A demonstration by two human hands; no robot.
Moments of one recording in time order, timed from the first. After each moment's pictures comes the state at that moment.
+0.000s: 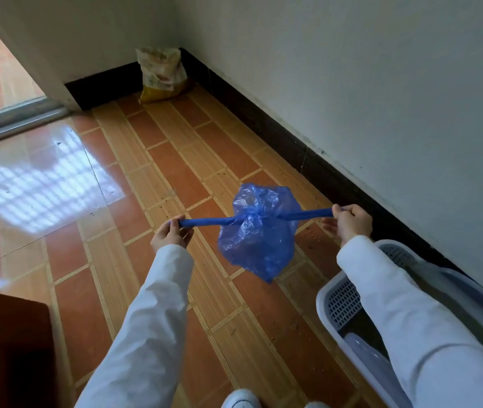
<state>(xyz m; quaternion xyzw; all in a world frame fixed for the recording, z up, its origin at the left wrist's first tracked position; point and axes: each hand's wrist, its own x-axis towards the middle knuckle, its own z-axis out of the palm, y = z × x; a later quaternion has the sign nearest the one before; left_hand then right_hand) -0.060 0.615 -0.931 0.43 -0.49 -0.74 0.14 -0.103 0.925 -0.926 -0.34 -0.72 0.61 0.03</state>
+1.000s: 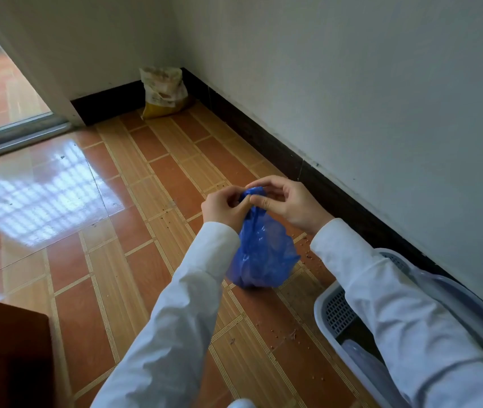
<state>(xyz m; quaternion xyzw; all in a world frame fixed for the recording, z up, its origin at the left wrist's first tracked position) -0.073 0.693 -0.832 0.10 -0.84 -0.53 0.07 -0.100 0.847 -0.826 0.18 -0.77 0.60 -0.15</state>
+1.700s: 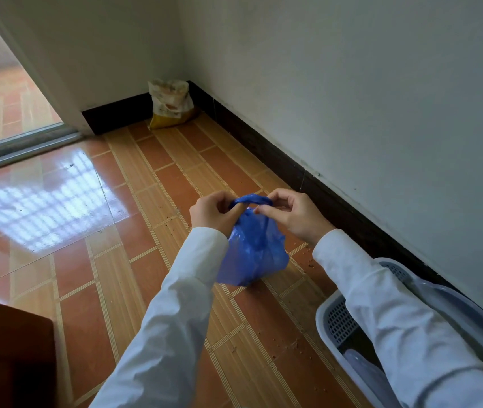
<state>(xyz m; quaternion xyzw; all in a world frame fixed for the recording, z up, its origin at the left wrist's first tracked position) -0.066 0.676 -0.819 0.11 -0.86 -0.49 0.10 -0.092 0.846 -0.823 0.14 -0.80 0.57 -0.12</state>
